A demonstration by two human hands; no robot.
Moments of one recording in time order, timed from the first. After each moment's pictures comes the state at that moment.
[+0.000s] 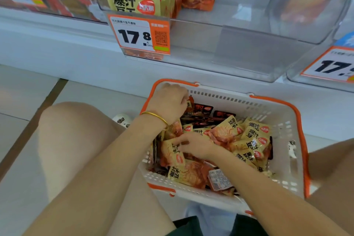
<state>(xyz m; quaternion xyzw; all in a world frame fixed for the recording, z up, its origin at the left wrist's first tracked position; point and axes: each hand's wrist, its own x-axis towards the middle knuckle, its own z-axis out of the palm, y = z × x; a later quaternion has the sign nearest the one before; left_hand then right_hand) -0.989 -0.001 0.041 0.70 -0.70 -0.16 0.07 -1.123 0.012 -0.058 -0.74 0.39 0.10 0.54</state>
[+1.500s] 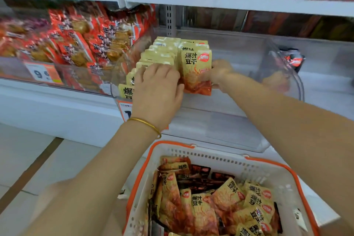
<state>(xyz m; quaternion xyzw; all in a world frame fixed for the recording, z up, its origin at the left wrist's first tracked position) -0.967 -0.059 0.174 0.70 -0.67 0.14 0.21 -1.090 -0.217 0.165 -0.64 0.58 -0.24 0.44</state>
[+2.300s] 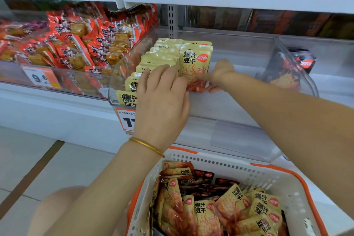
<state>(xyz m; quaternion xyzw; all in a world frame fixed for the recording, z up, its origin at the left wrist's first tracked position) -0.970 -0.058 0.161 0.64 -0.68 0.23 0.28 -1.075 -0.225 0.171 -0.63 0.62 -0.22 0.41</state>
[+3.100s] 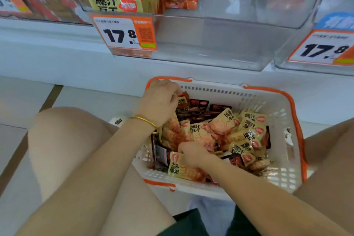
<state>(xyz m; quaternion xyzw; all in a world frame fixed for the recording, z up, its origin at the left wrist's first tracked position) -0.990 0.015 0.042 0.67 -0.71 -0.12 0.18 -1.127 0.043 -0.098 -0.81 0.41 0.22 0.36</state>
